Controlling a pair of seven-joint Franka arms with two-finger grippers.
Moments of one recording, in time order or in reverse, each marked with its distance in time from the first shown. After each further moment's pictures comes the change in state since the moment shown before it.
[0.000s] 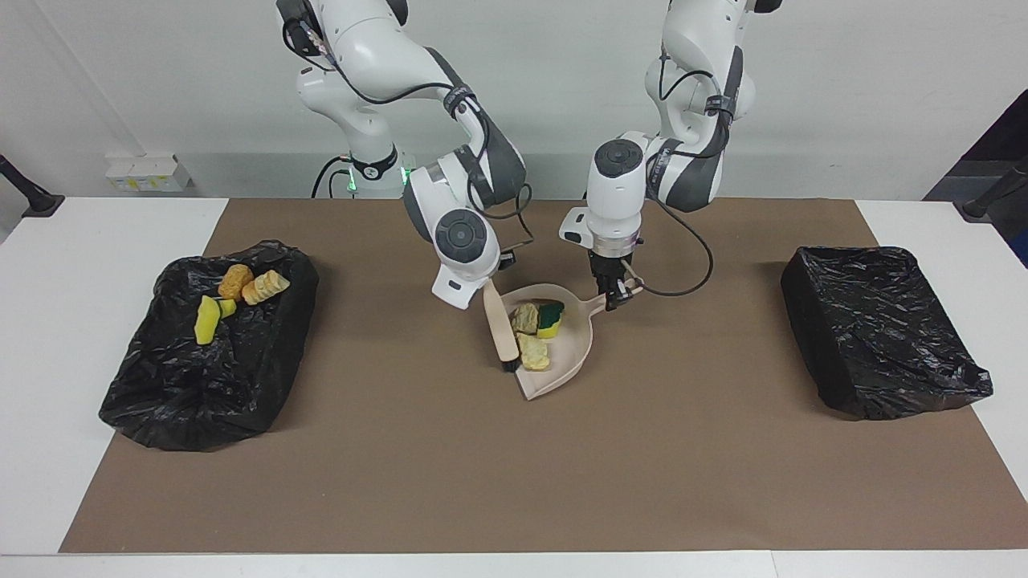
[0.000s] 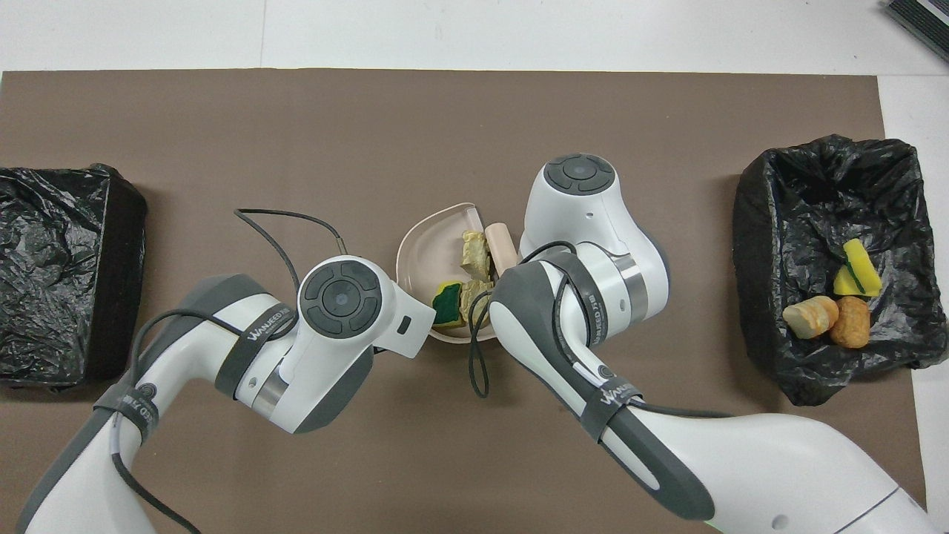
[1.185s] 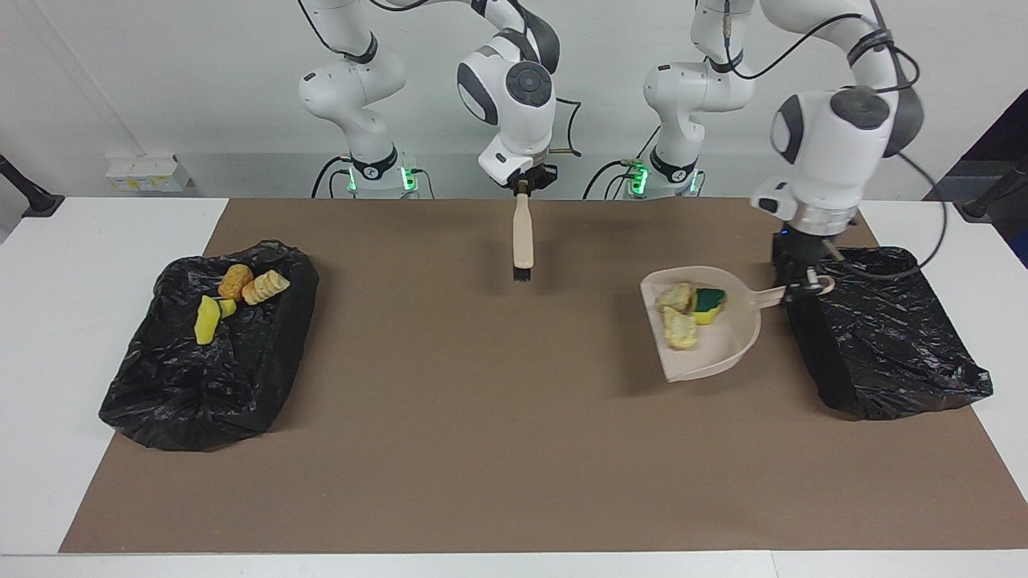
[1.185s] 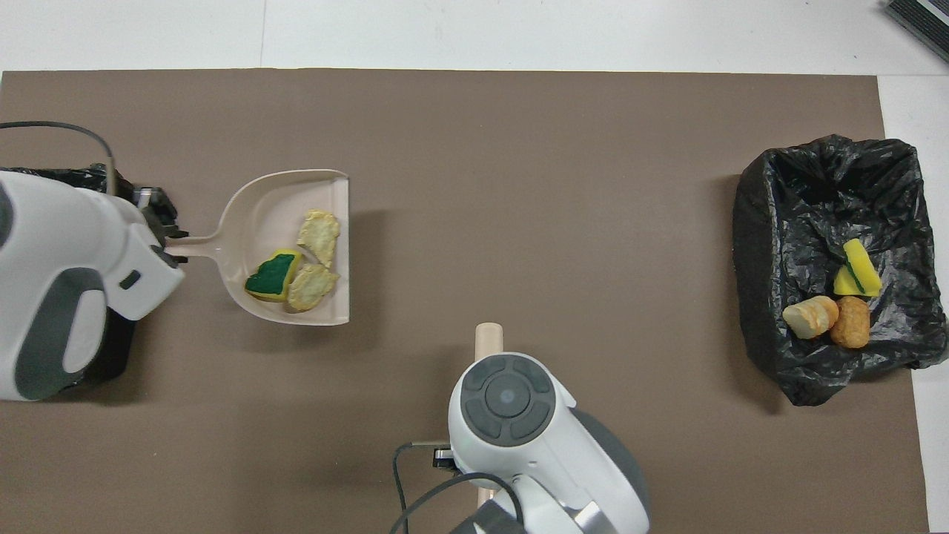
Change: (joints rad) left arm 0.565 -0.196 0.020 0.050 -0.014 -0.092 0.885; right arm 0.343 -0.401 0.015 -0.478 0.036 0.266 0.549
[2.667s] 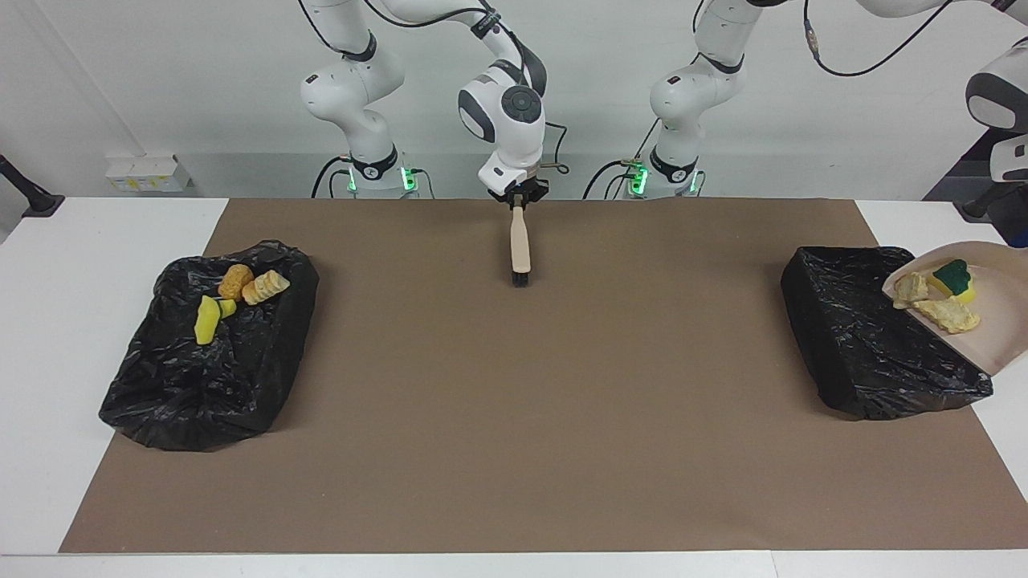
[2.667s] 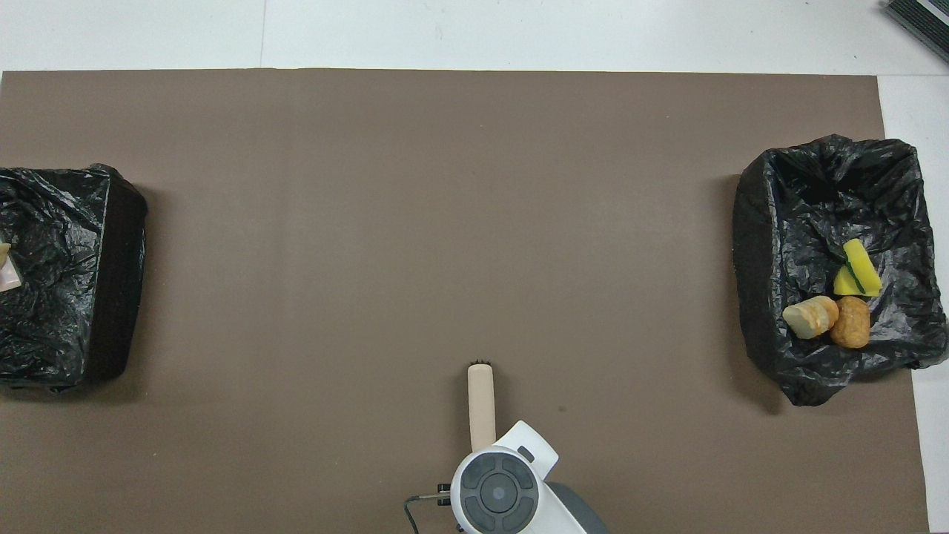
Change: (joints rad) left arm 0.465 0.152 0.003 0.286 0.454 0.069 0.066; right arm 0.070 -0.039 -0.004 -0.246 0.000 0.276 -0.009
